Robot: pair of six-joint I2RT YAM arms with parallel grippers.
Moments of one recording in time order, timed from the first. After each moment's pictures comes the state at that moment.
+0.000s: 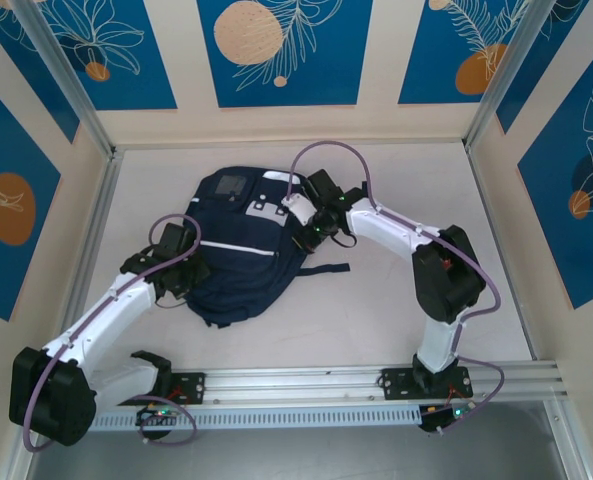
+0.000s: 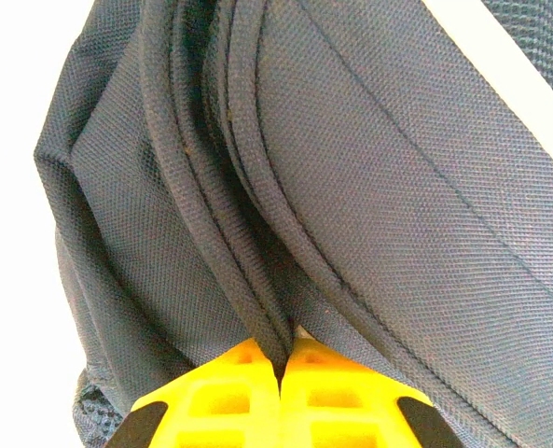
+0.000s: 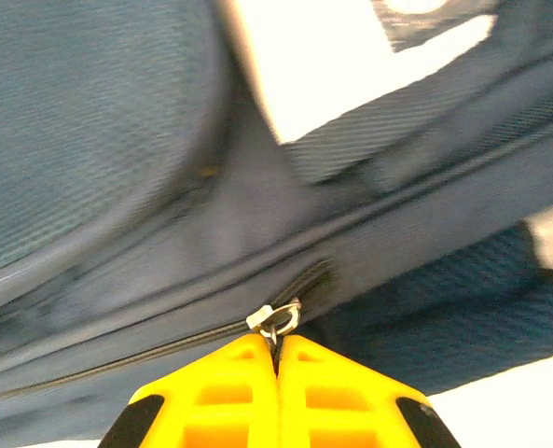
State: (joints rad) left arm -0.34 1.09 0.73 -0.75 -0.07 -0.89; right arm 0.60 1.84 1.41 -0.69 -0.19 -0.16
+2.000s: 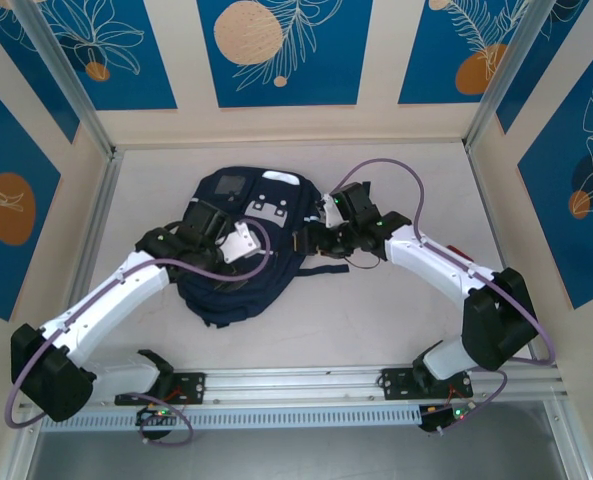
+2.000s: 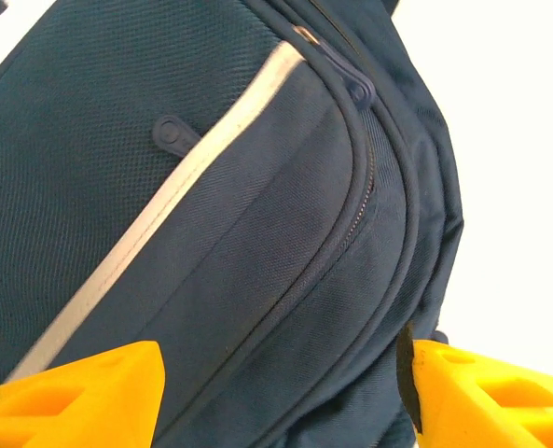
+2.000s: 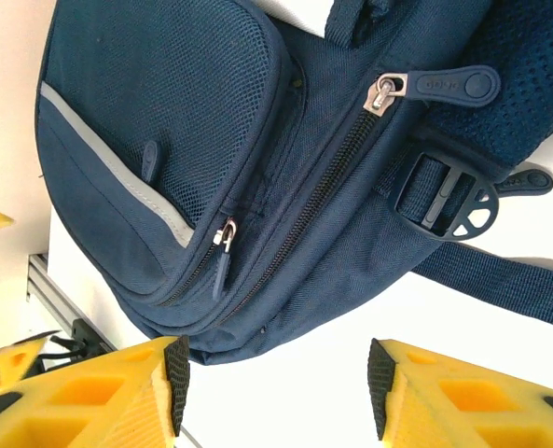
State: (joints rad) left arm -0.60 1.21 1.04 -0.90 0.04 0.52; right arm 0.57 1.46 1.07 -0.50 -0.45 0.60
